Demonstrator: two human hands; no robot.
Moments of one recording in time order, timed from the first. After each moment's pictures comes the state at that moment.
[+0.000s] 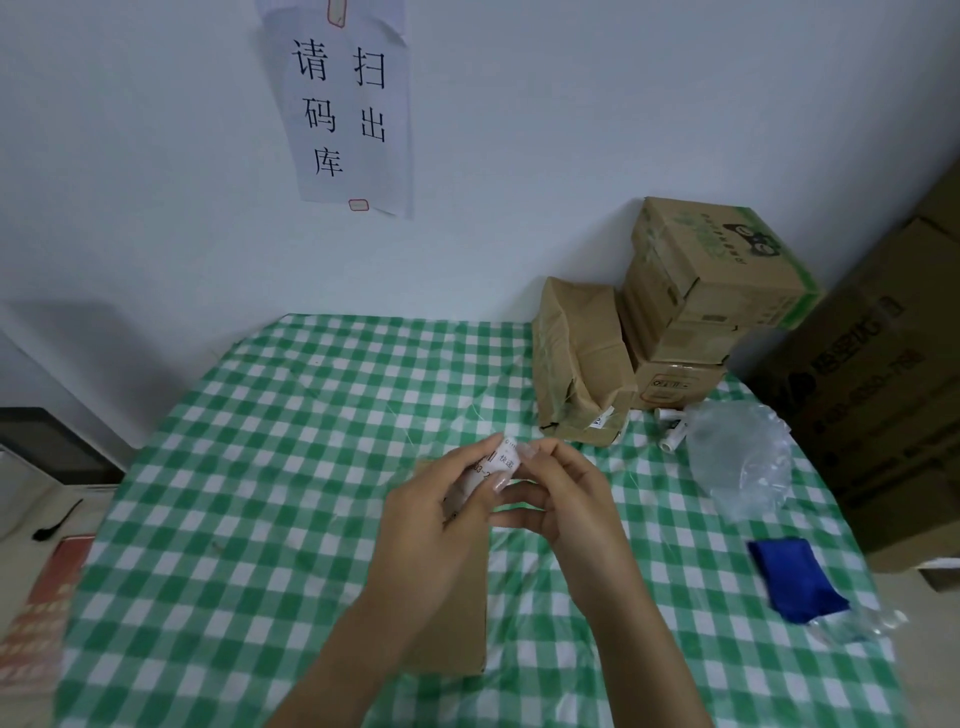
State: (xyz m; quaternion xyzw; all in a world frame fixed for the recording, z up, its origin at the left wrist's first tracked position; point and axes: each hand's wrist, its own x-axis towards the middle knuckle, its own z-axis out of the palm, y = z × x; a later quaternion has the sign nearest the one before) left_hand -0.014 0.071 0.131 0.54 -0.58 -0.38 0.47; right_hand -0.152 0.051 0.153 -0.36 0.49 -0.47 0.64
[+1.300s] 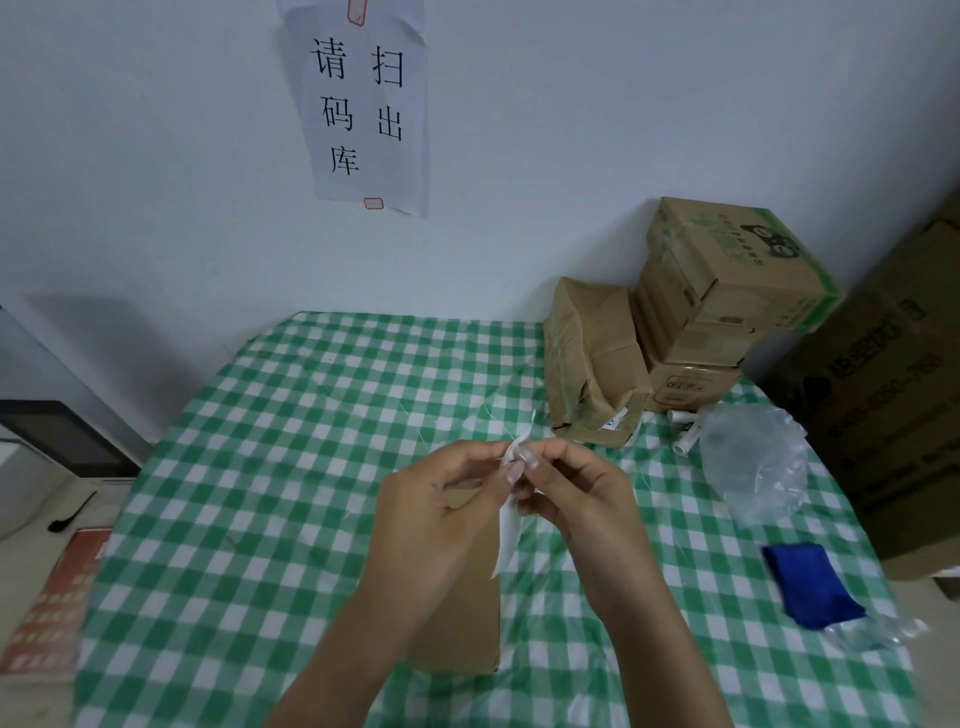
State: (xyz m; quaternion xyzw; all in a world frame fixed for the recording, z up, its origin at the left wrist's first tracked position) left_hand -0.002 0.077 0.162 0.54 -0.54 -0.41 0.50; right_hand -0.146 0.055 0.153 -0.45 0.43 -0.50 0.60
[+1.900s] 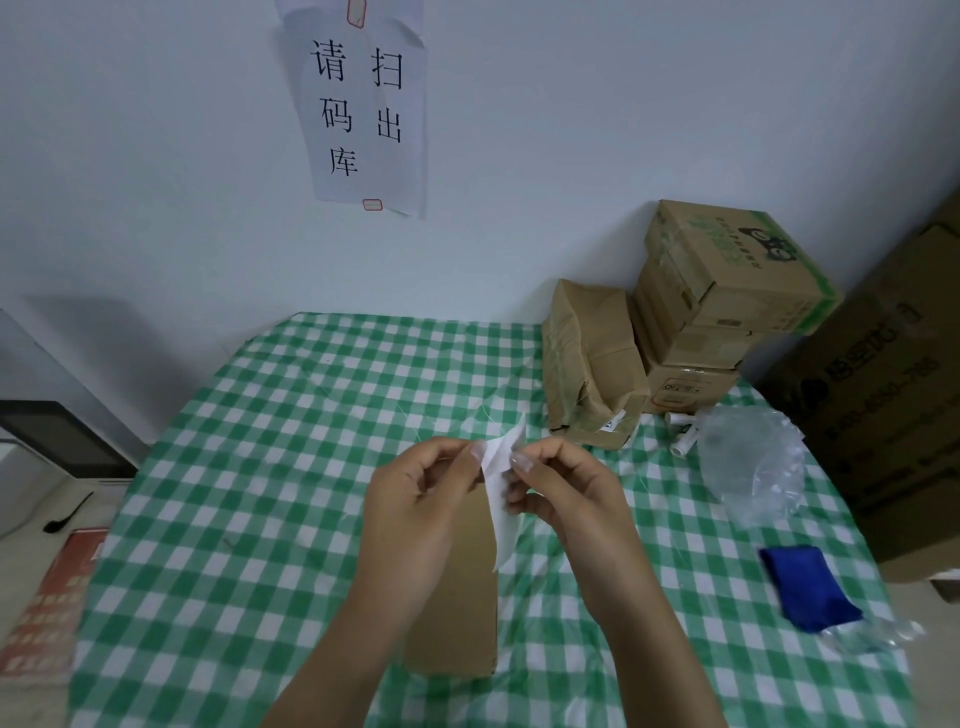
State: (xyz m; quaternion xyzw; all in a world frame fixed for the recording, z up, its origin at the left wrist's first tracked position) left_hand -0.001 0.071 0.158 0.56 -0.44 -0.46 0.53; right_hand -0.146 0.055 0.154 -0.45 0.46 -0.48 0.60
